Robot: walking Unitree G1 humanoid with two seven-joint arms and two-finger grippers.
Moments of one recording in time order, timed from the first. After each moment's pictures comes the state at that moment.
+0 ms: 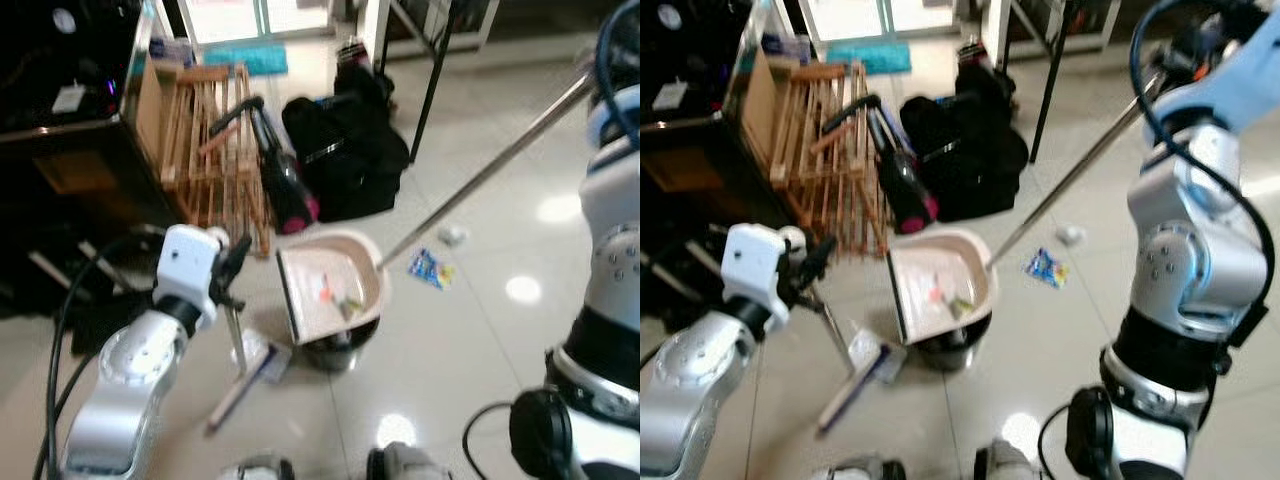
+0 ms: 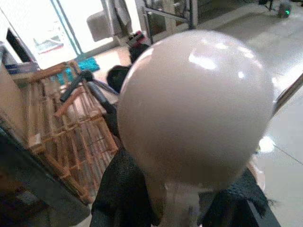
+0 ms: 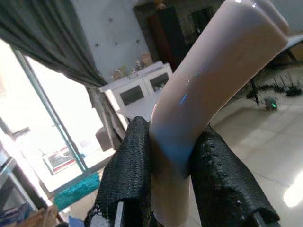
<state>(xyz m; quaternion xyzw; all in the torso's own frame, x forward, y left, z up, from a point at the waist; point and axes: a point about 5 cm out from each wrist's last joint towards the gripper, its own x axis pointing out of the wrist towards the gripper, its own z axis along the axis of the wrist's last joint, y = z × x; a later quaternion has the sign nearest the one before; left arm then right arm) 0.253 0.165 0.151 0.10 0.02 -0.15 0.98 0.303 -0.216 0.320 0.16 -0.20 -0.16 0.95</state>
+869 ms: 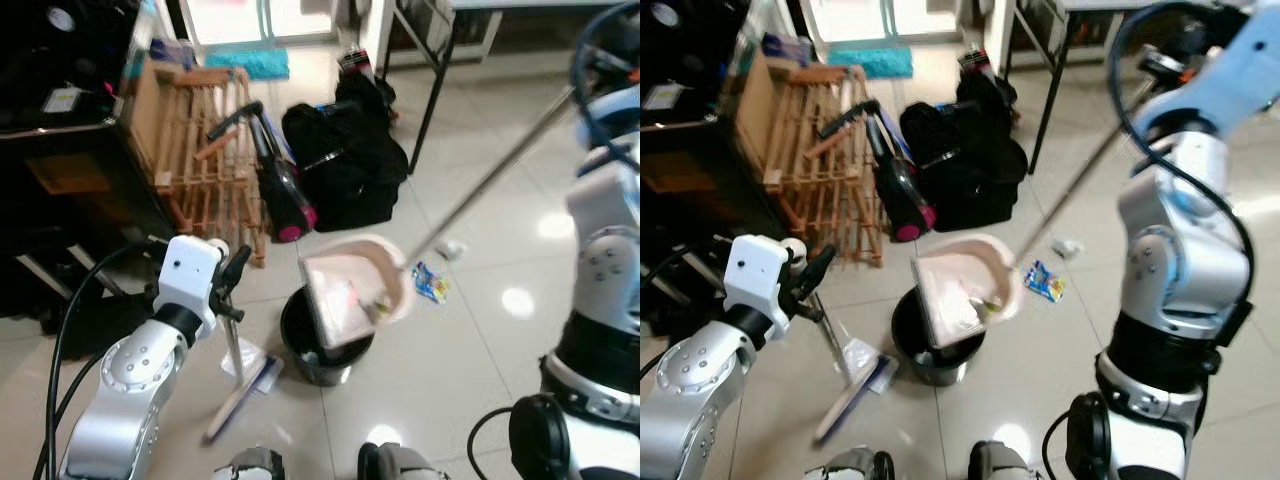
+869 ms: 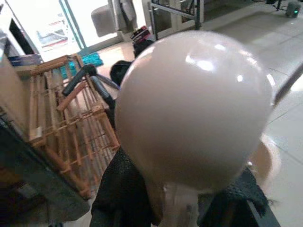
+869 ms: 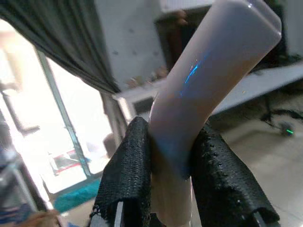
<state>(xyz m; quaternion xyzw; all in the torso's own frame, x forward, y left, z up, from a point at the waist) 0.248 0.173 0.143 0.11 0.04 -0.14 0.98 0.307 -0.196 0.318 0.12 -0.23 -0.11 0.96</state>
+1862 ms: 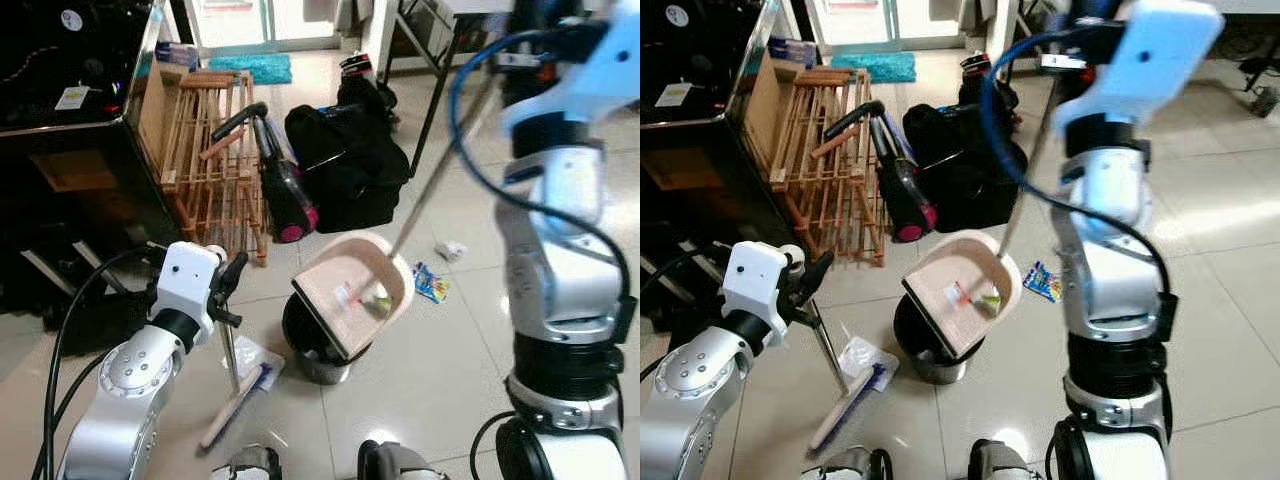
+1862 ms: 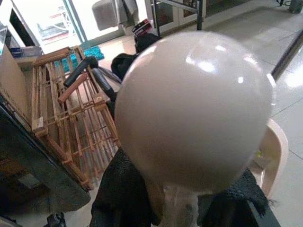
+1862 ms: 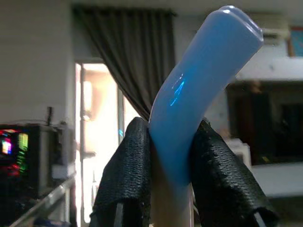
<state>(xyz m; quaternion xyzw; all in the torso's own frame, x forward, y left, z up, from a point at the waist) 0.245 0.174 0.139 0.11 0.05 -0.14 0.98 0.298 -0.130 0.324 0.02 -0.38 0.02 0.92</state>
